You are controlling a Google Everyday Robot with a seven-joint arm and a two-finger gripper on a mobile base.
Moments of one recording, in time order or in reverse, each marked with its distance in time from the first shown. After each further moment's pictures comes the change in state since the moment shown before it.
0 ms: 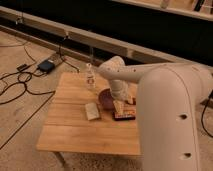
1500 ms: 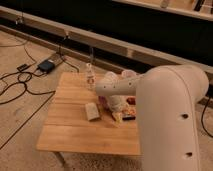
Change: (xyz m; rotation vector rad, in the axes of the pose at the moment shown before) arm -0.007 0.024 0.064 0.137 -0.026 -0.098
